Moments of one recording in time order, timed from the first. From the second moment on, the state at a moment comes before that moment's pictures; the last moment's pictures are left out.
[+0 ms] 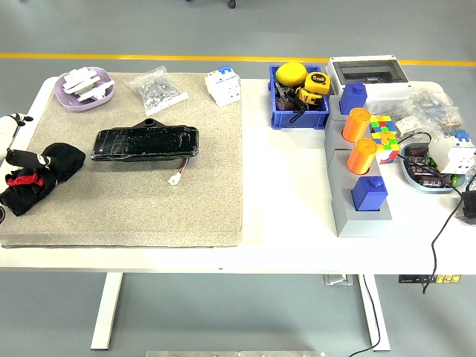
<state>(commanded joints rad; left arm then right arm) -0.43 0.57 -1.07 -1.07 1.80 0.12 0.38 0.17 -0.37 0.20 0.31 0.02 0.02 -0.21</state>
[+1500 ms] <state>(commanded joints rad) -0.44 0.48 -1.02 -0.92 1.71 0.26 0.32 0.19 -0.38 0.23 0.31 -0.03 0.02 -0.23</state>
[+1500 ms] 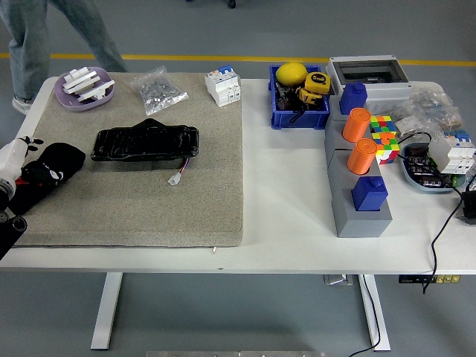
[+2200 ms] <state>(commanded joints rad) -0.44 0.47 -1.01 -0.88 1.67 0.27 0.31 0.19 -0.38 0.21 0.30 0.01 0.02 -0.22</state>
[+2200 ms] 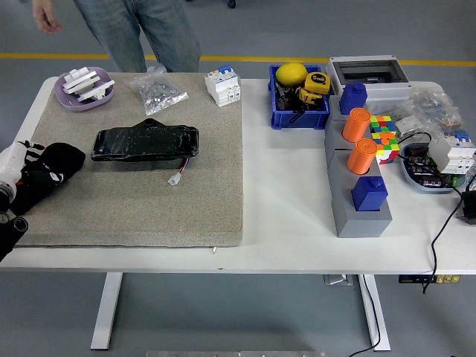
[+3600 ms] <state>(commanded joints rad) -0.43 0.45 -0.98 -0.83 1.60 0.38 0.25 0.19 -0.39 0.20 0.29 0.06 0.01 -0.20</state>
